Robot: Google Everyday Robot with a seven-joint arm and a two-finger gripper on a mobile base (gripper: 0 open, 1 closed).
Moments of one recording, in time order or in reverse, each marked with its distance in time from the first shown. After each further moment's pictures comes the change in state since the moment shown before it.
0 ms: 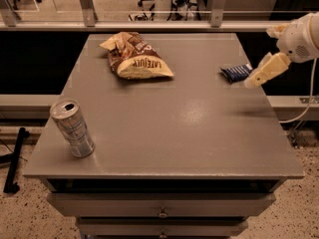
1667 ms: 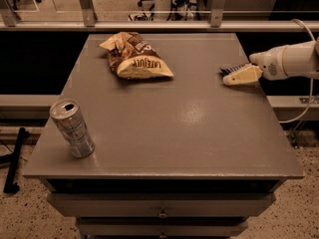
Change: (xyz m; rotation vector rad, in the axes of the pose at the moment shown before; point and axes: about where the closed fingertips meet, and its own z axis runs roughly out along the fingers) arm 0.040 -0.037 0.098 0.033 -0.179 0.353
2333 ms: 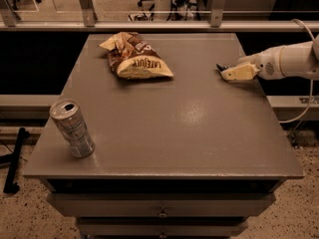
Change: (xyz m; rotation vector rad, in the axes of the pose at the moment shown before) arm -0.009 0.011 0.008 -0.044 -0.037 0.048
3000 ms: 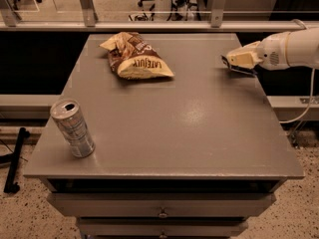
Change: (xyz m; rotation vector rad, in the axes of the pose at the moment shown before) arm -0.046 0.034 -0.028 -0.067 -0.070 -0.100
